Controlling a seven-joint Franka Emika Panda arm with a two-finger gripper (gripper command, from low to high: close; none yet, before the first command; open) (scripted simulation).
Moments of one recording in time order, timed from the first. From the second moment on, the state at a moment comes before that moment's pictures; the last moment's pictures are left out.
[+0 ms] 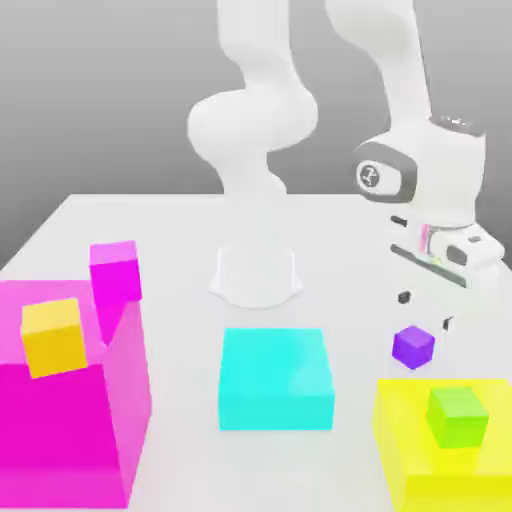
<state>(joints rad) 0.77 0.06 0.10 -2.91 -0.05 2.98 -0.46</state>
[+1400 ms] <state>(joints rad) 0.07 -0.11 -0.32 -2.21 -0.03 2.11 0.36</state>
